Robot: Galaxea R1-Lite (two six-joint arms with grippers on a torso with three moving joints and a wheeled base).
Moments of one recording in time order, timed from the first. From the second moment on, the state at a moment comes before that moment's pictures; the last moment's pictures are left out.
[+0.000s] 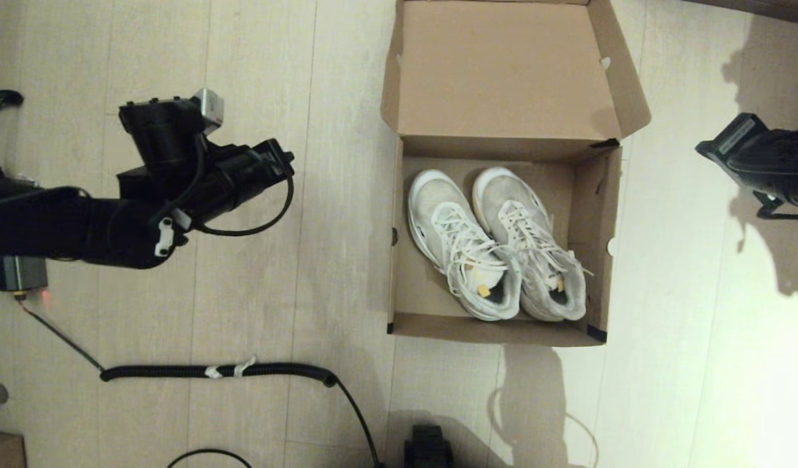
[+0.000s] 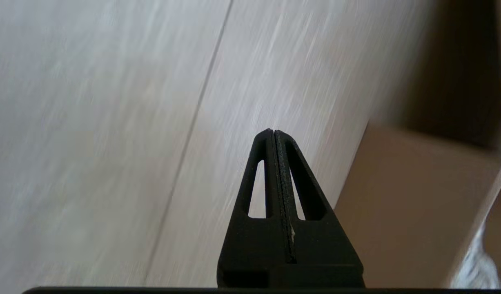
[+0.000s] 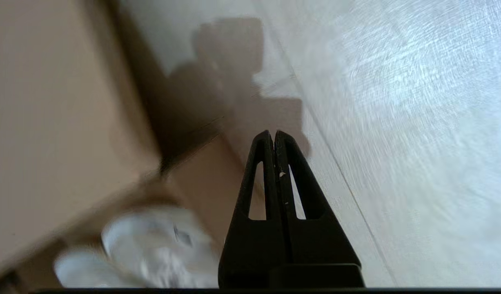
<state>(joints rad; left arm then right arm) -0.23 1.93 -1.39 -0.61 -0.08 -0.37 -0.10 1.62 -1.20 -0.40 0.02 0.64</state>
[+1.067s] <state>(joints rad) -0.16 2.24 -1.92 -0.73 -0.64 -1.17 -0.32 2.12 -1.55 -0.88 0.86 1.54</state>
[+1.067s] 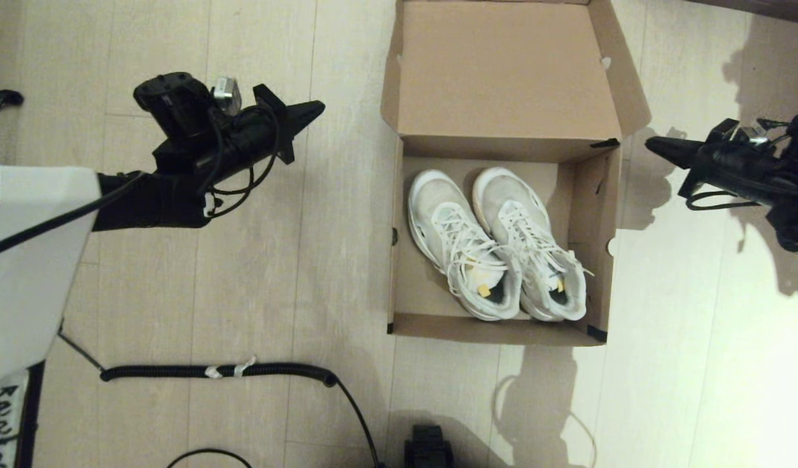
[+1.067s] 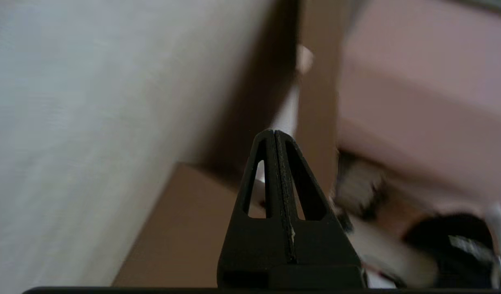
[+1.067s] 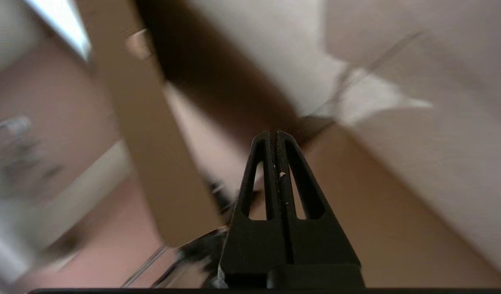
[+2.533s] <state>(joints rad) -0.28 2.39 -1.90 -0.91 -0.69 -1.01 -0.15 2.43 -1.85 -1.21 0.93 1.80</state>
